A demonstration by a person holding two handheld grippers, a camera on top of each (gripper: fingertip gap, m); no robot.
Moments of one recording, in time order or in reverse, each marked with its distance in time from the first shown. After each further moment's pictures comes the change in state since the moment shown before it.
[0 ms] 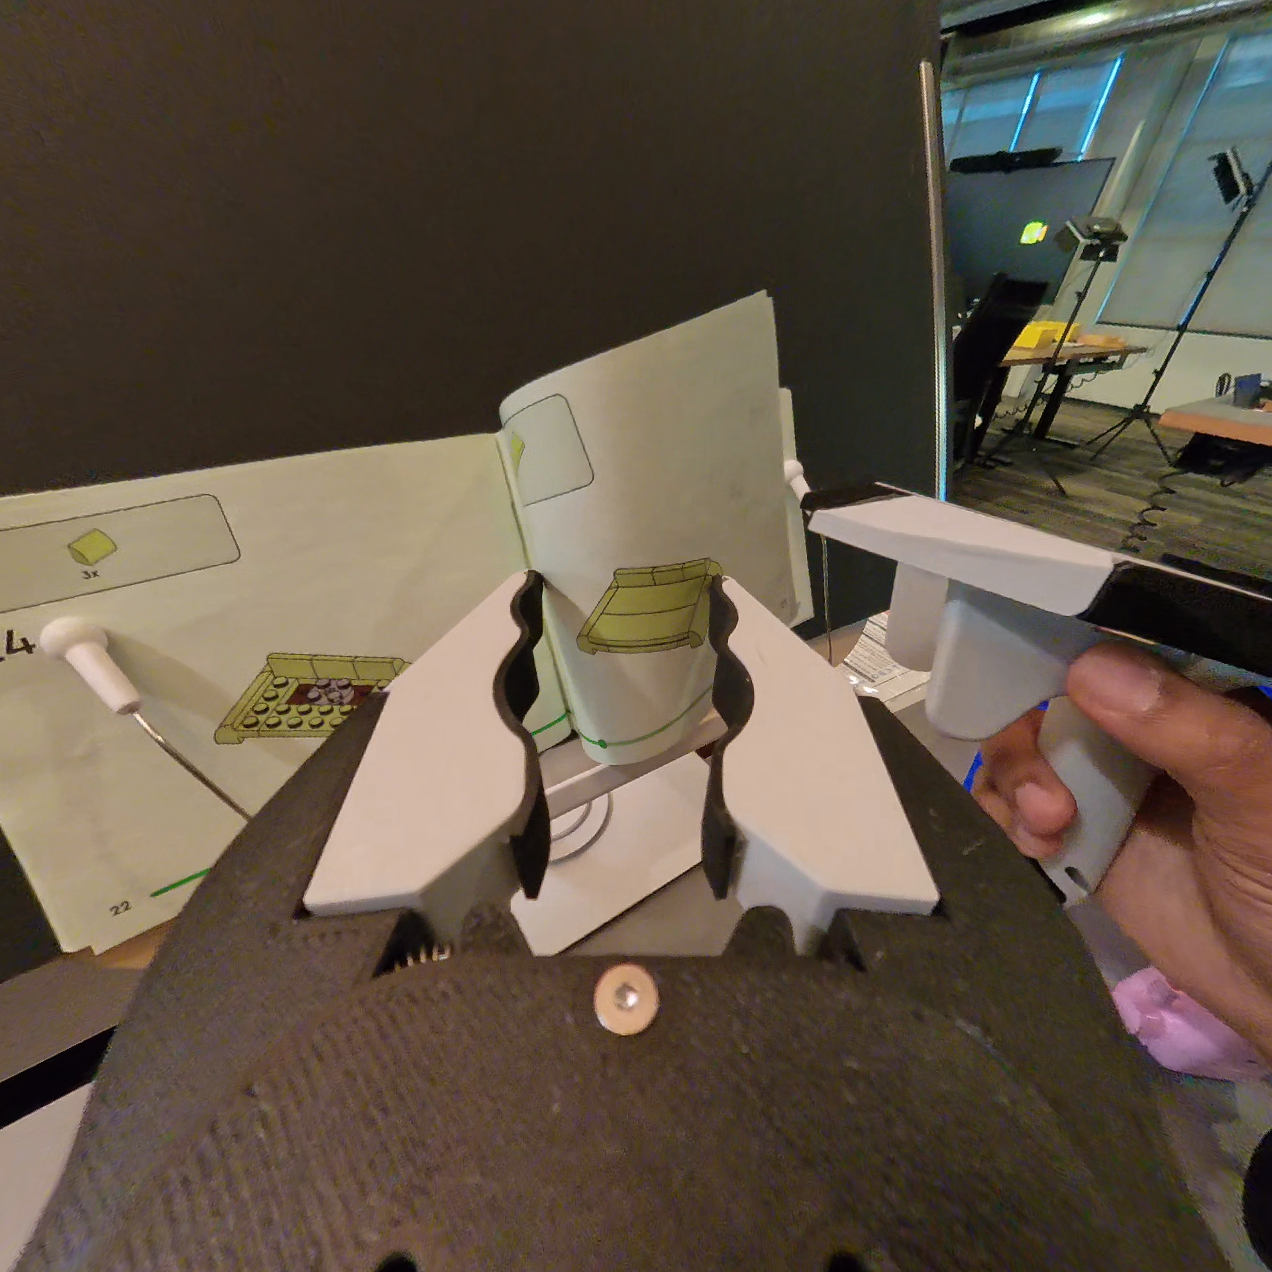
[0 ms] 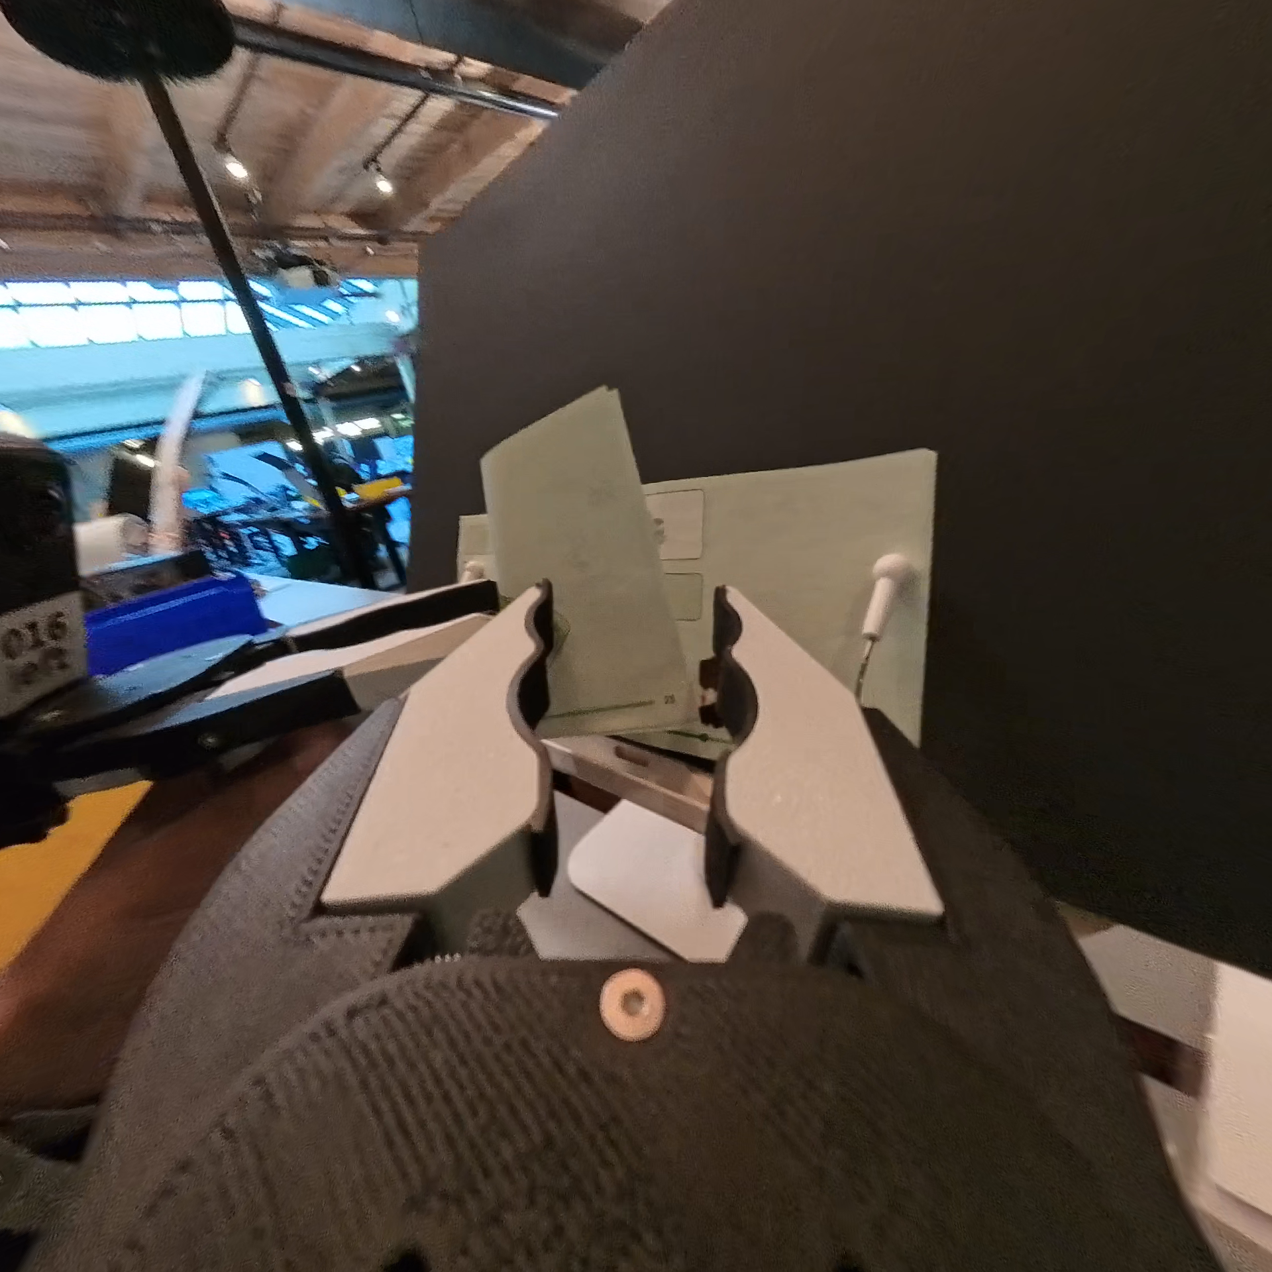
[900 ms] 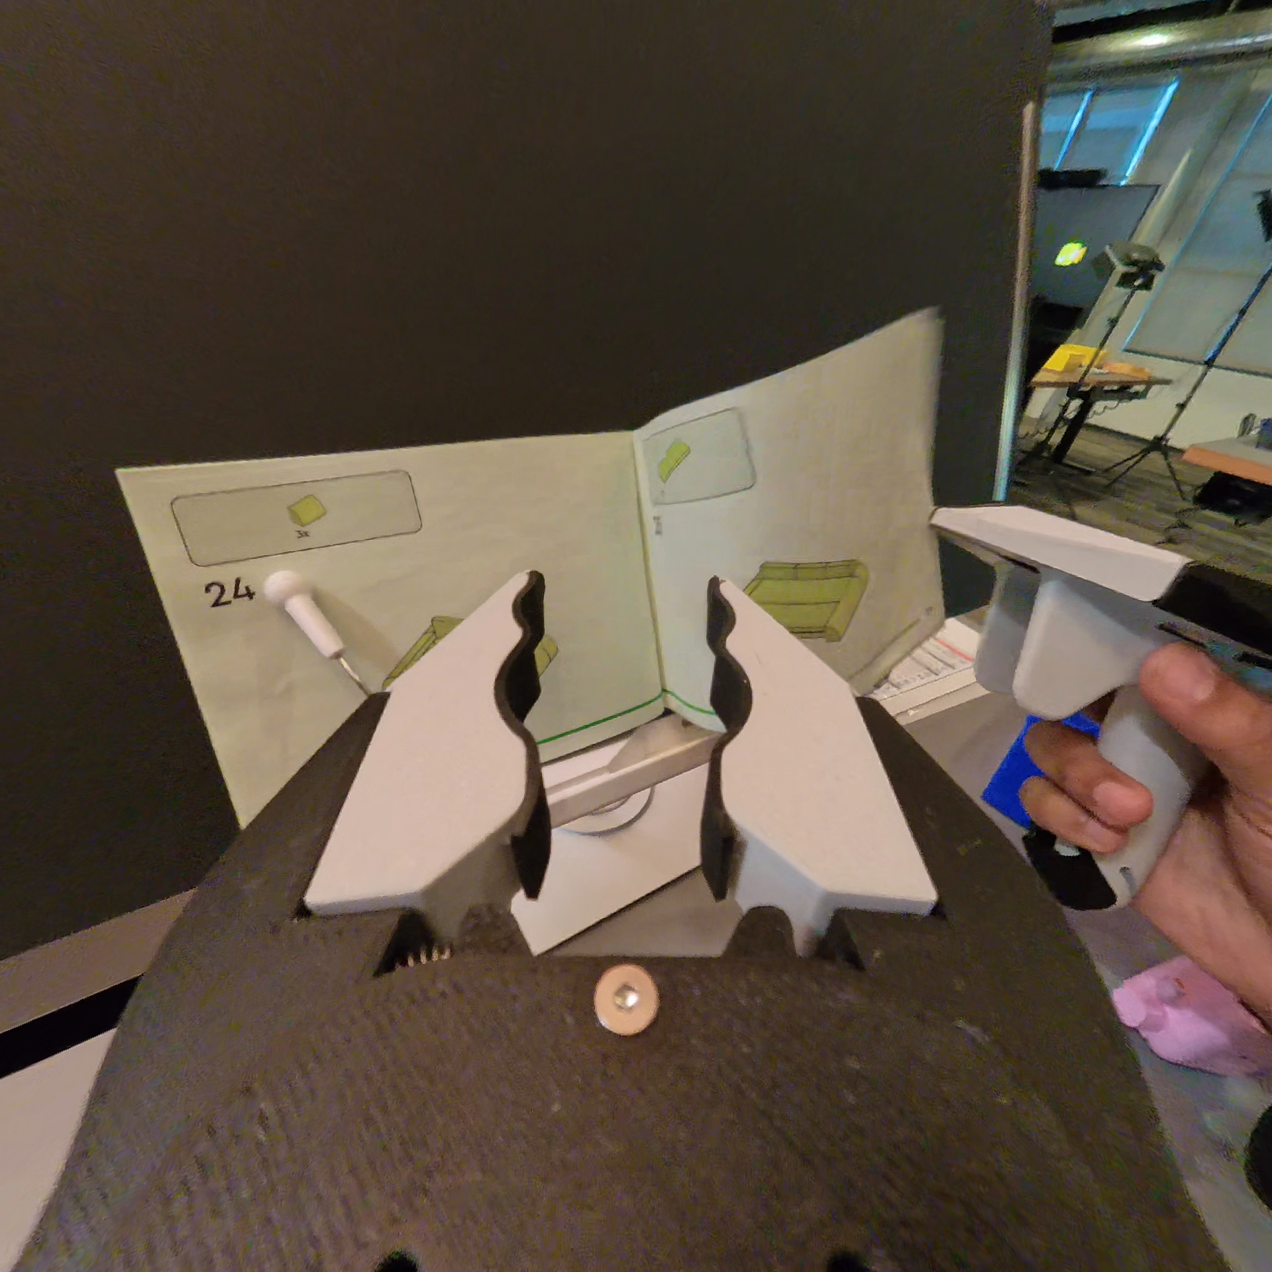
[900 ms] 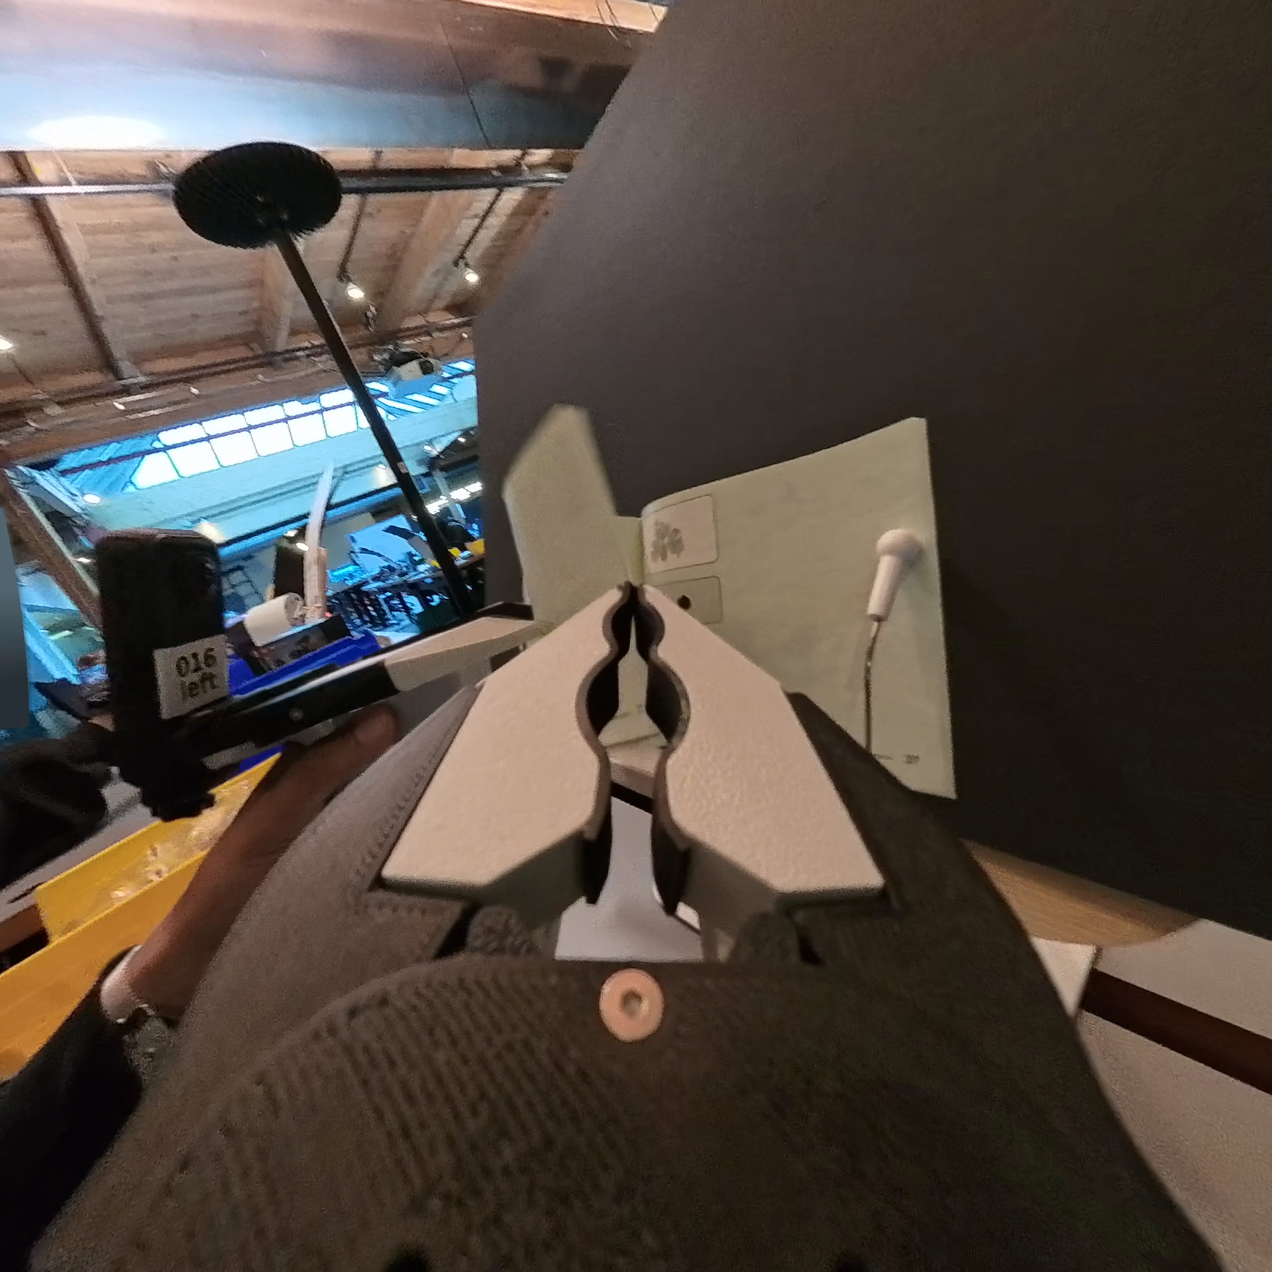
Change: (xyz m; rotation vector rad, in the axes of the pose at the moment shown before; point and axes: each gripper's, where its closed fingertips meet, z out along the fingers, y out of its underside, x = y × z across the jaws) left arm -0.037 -0.005 -0.018 -0.016 -0.039 -0.070; right arm 0.001 -0.006 -0.007 0.048 -0.110 0.185
